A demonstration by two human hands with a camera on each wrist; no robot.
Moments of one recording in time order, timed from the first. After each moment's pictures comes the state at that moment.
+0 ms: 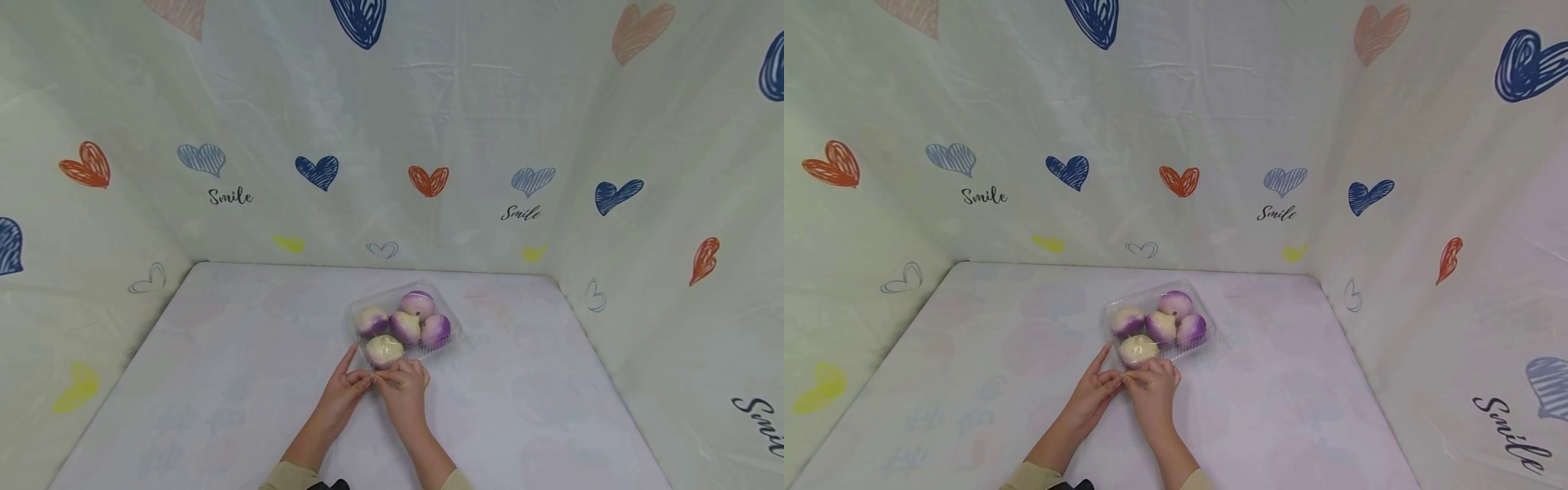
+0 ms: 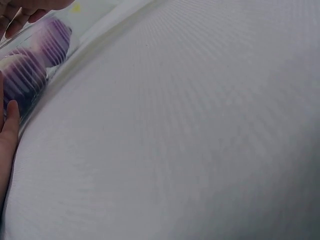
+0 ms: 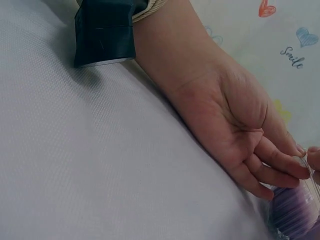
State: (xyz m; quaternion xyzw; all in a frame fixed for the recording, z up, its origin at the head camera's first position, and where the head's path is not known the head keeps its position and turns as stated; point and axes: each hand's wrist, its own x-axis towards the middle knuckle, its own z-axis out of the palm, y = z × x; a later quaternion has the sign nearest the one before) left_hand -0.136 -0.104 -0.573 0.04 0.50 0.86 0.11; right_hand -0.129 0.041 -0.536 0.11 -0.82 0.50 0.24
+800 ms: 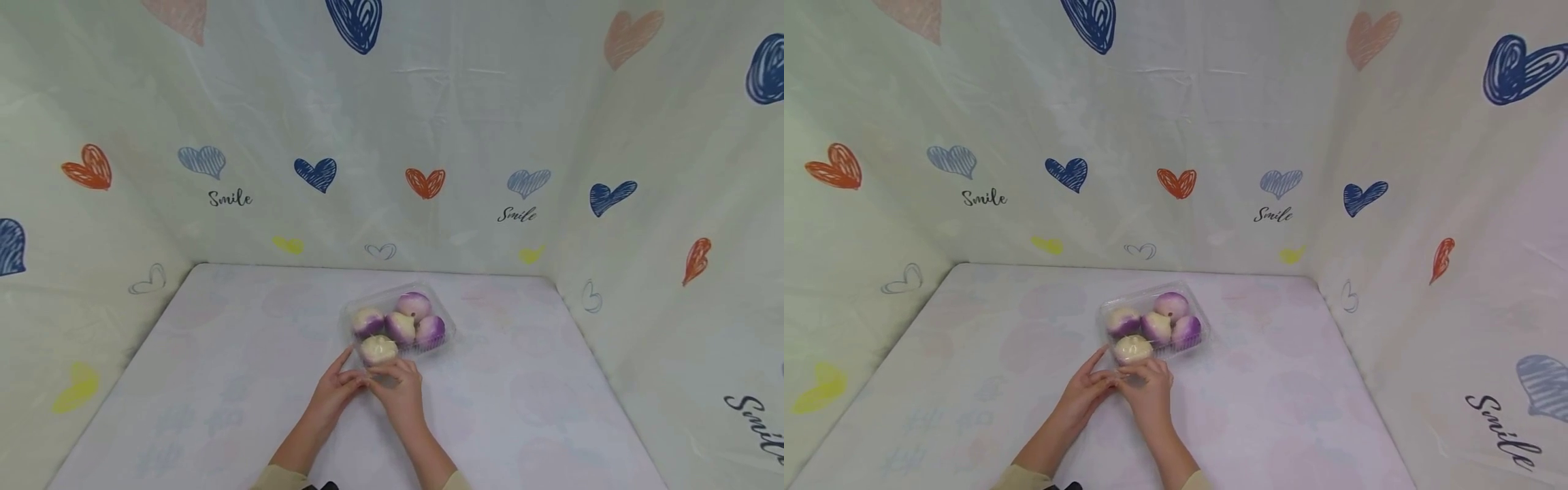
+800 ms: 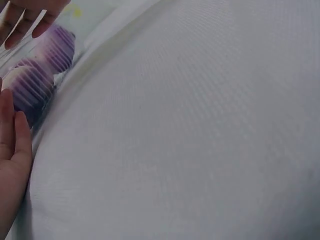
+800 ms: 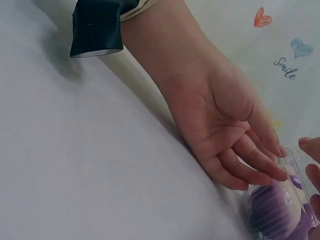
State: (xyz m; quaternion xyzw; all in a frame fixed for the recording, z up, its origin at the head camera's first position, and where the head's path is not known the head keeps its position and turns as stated) left_hand -0.130 -0.112 -0.561 0.02 0.54 0.84 0.10; right_hand -0.123 0.043 -0.526 0.09 -0.81 0.55 0.17
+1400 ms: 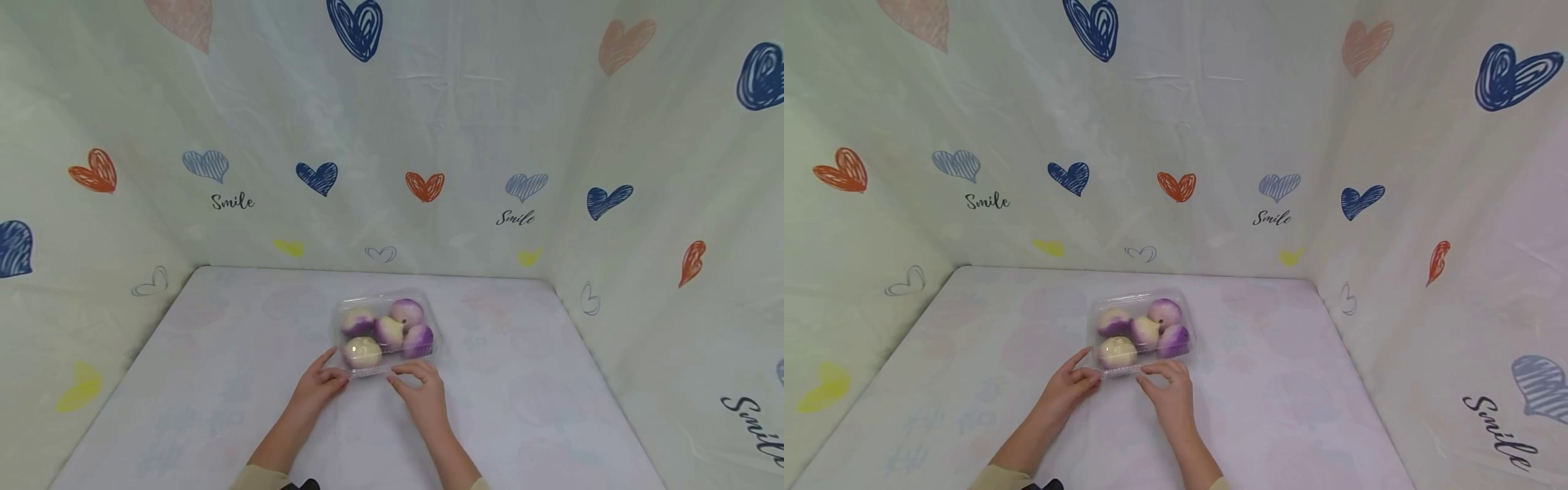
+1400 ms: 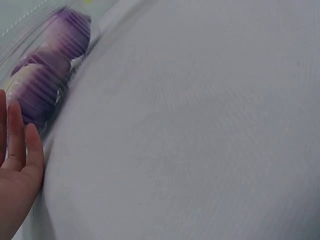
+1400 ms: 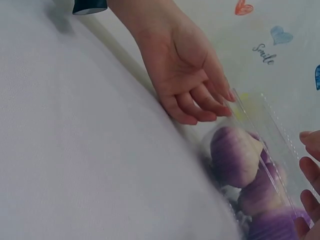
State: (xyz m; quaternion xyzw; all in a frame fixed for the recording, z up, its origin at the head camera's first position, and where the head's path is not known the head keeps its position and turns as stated) left_hand -0.131 -0.139 -0.543 -0.04 0.60 0.80 0.06; right_hand -0.119 0.079 -0.509 0.05 -0.81 0.58 0.12
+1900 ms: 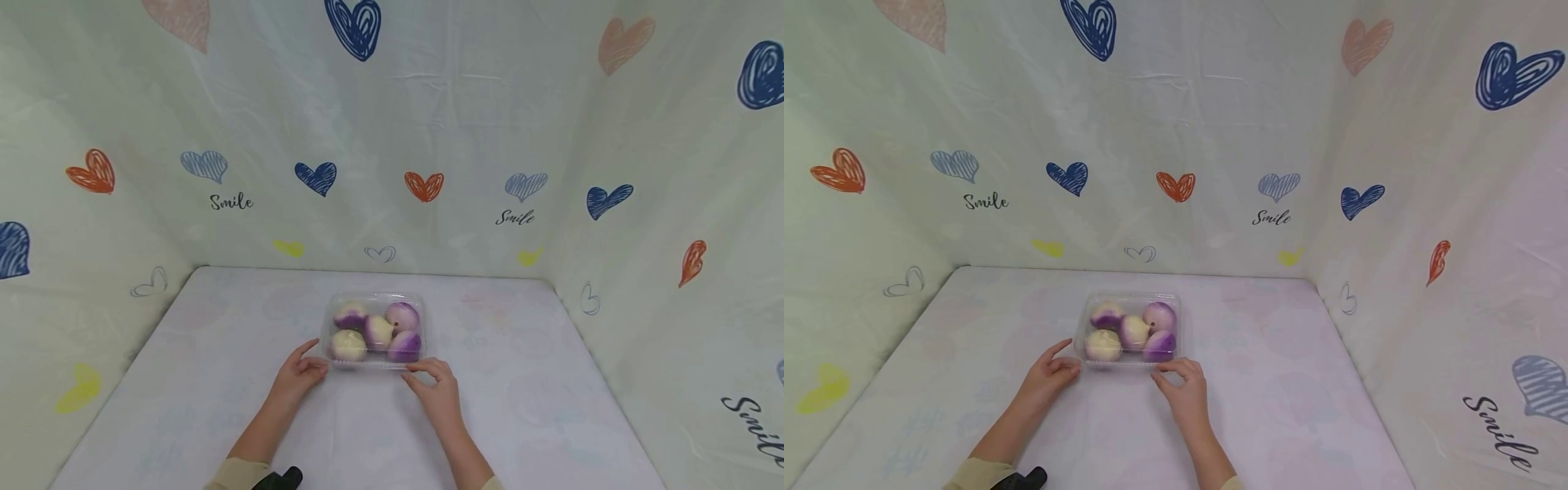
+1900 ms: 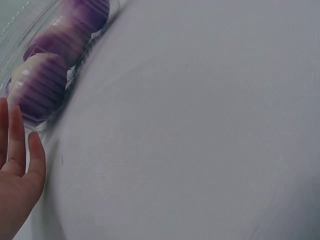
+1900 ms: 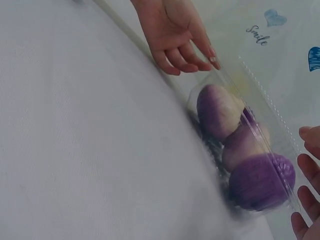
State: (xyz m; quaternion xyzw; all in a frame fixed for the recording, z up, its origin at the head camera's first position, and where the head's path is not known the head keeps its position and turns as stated) left_hand -0.143 -0.174 -0.540 -0.04 0.67 0.75 0.01; right_hand -0.126 0.102 -0.514 0.03 -0.81 0.57 0.13
